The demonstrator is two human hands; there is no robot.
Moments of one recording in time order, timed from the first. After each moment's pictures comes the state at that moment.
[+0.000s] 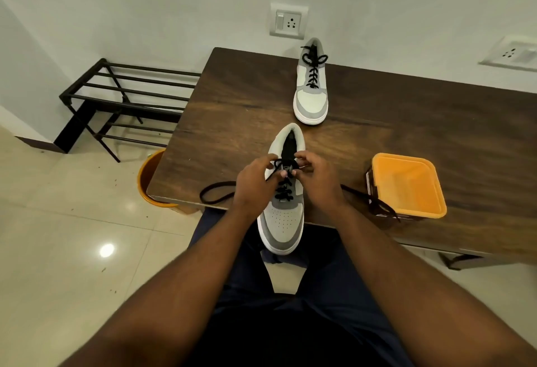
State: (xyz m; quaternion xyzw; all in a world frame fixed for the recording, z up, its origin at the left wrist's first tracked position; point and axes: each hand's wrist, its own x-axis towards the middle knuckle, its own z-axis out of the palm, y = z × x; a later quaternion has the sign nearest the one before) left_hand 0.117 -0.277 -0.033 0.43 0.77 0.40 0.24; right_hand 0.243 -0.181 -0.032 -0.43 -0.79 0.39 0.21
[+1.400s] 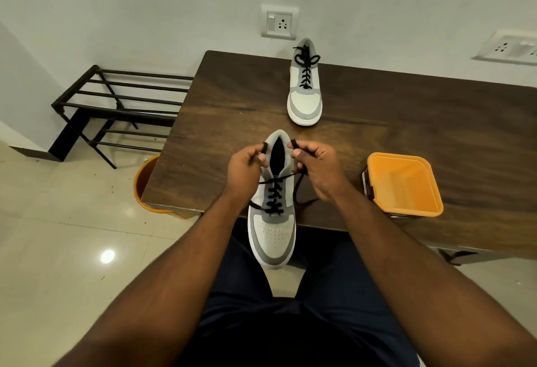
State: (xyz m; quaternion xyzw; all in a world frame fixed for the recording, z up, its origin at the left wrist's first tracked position) left_hand 0.100 -0.250 -0.032 0.30 0.70 0.57 0.32; right_hand 0.233 -0.166 -0.006 -0.40 -0.57 0.65 0.30
